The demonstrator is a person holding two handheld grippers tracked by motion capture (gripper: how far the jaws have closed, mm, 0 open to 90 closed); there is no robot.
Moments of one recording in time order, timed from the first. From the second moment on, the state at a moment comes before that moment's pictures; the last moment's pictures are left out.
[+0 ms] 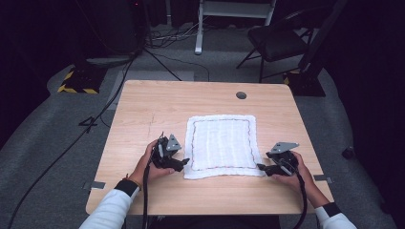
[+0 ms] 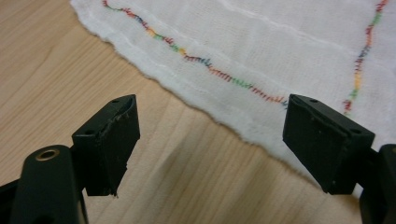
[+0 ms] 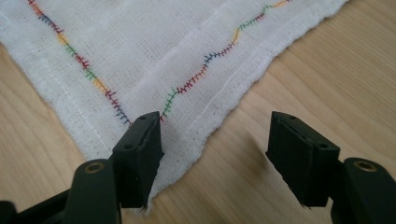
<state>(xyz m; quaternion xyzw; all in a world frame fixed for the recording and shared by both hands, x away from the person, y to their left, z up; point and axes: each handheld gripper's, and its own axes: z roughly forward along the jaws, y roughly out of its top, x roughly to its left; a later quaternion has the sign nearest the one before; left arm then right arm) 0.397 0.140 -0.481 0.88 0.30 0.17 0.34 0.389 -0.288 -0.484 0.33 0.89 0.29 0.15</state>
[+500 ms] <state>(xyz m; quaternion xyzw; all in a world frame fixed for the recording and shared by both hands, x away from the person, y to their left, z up) 0.439 0.142 -0.469 0.85 0.33 0.20 0.36 0.373 -0.278 -0.462 0.28 0.88 0.34 0.19</state>
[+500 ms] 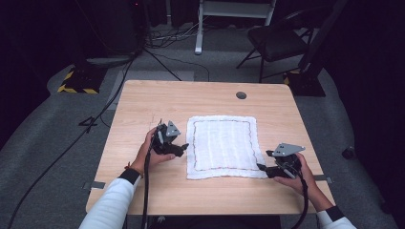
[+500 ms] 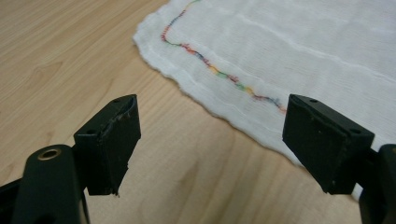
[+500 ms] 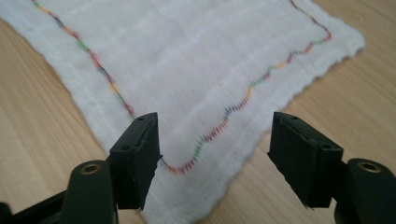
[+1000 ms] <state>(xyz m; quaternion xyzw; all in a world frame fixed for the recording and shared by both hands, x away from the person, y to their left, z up) 0.517 0.130 -0.478 0.83 0.39 0.18 0.35 0.380 -0.163 -0.460 0.17 0.90 0.39 0.14</state>
